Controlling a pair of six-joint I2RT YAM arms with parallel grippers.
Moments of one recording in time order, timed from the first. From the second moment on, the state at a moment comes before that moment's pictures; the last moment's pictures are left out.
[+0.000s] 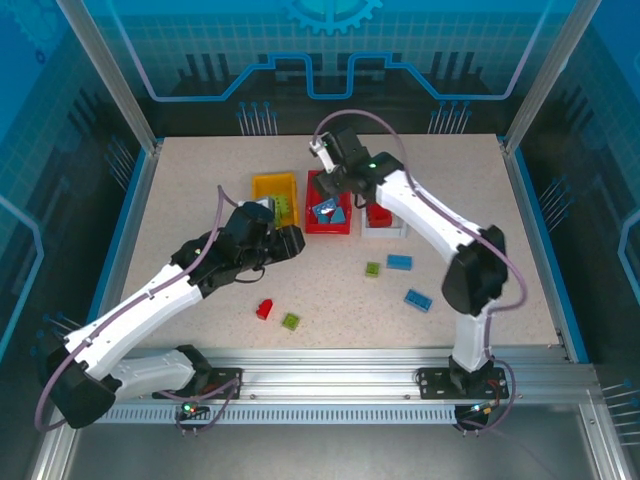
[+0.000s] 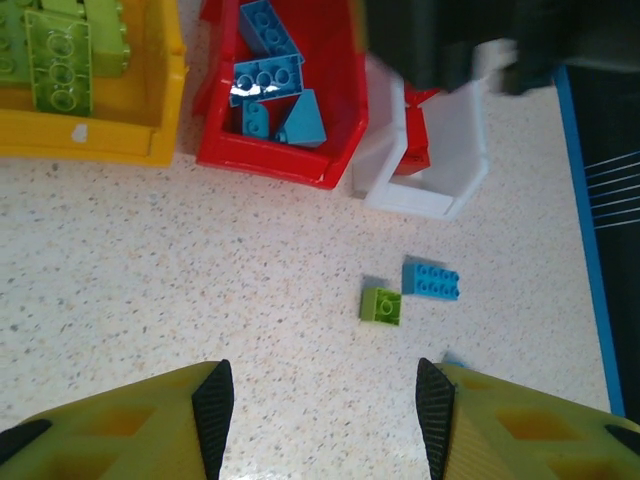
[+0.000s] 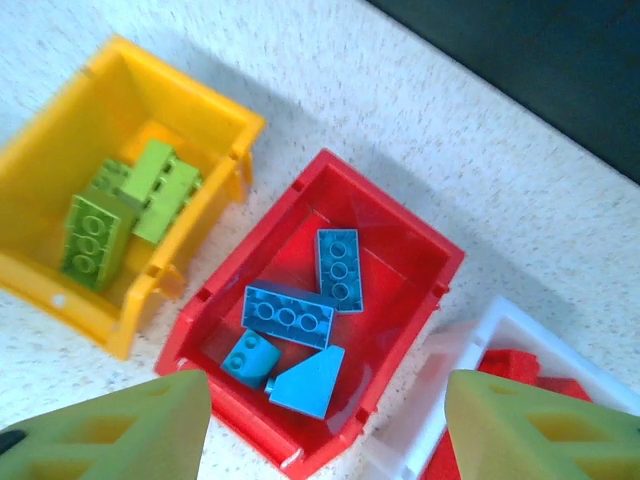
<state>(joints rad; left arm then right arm) -0.67 1.11 1.03 -0.65 -0.08 -0.86 0.63 1.87 1.82 -0.73 0.18 -0.06</state>
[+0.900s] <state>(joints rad) -0.91 1.66 1.25 -0.66 -0.05 -0.73 1.05 0.79 0.89 -0.90 0.30 0.75</state>
